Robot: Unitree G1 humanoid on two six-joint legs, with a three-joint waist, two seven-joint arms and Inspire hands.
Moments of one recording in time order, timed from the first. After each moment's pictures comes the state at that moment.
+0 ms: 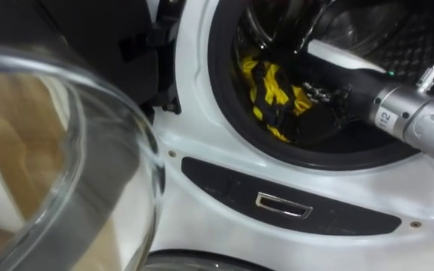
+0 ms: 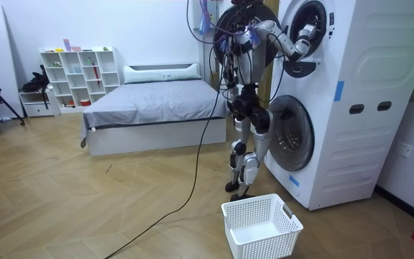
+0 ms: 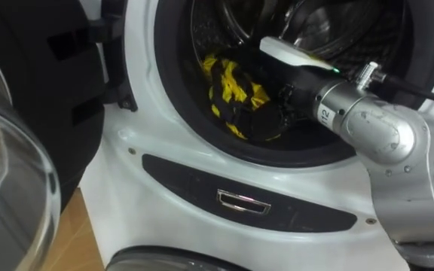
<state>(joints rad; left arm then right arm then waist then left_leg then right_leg) 0.07 0.30 0.09 0.95 0.09 0.24 -0.06 -0.51 -0.64 0.11 -0.34 -0.44 0.36 0.67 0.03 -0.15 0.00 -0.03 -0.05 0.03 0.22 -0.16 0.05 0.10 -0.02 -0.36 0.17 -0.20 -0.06</state>
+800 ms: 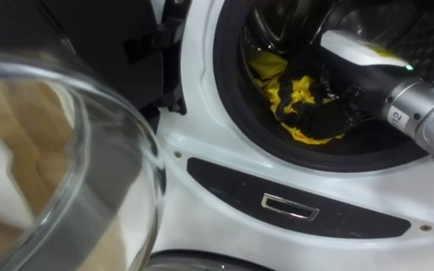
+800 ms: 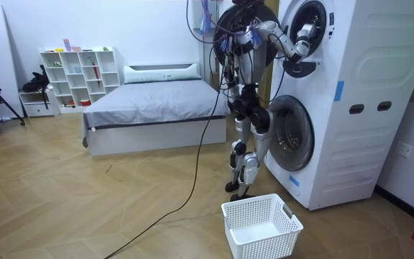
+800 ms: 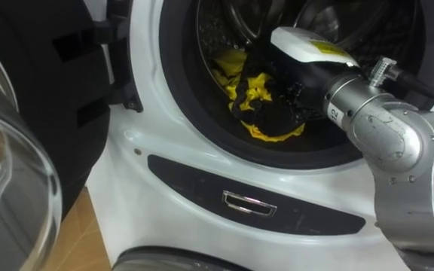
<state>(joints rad) 0.02 0.31 0.10 0.94 0.09 0.23 -0.06 -0.47 -0.64 0.09 -0.42 -0.60 0.36 0.67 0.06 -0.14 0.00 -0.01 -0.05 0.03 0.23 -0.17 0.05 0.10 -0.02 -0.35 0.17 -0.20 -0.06</state>
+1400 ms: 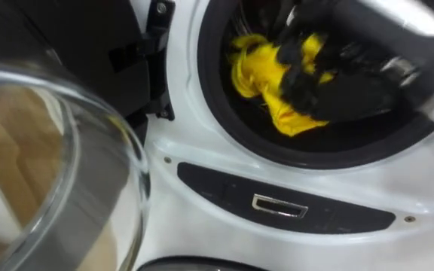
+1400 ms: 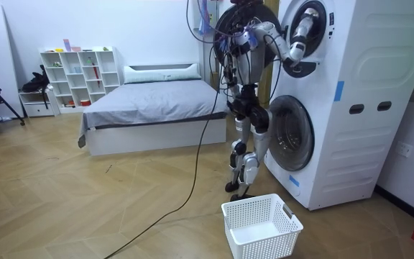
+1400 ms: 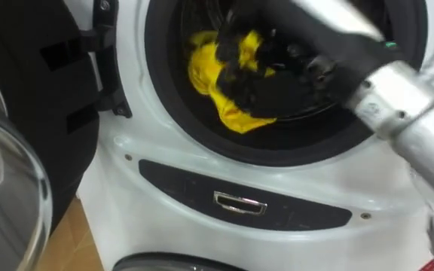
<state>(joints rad) 0.08 0.26 0.12 0.94 0.08 0.16 -0.02 -0.29 -0.62 -0.18 -0.64 -0.03 0.26 0.39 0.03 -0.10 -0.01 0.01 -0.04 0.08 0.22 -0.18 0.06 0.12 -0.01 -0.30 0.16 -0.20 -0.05</state>
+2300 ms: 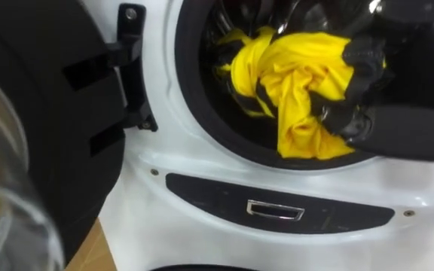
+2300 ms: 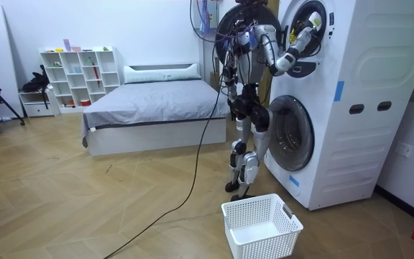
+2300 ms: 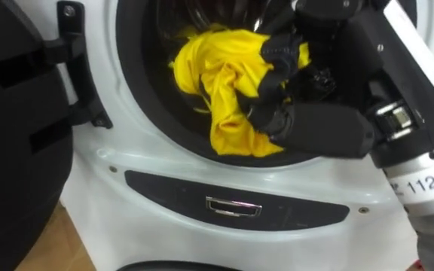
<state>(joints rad) 0.25 0.25 0.17 0.86 0.10 0.12 -0.01 0.03 -0.54 -0.23 -0.70 0.33 0.04 0.22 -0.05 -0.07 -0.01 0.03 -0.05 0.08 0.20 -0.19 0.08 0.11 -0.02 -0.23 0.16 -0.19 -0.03</state>
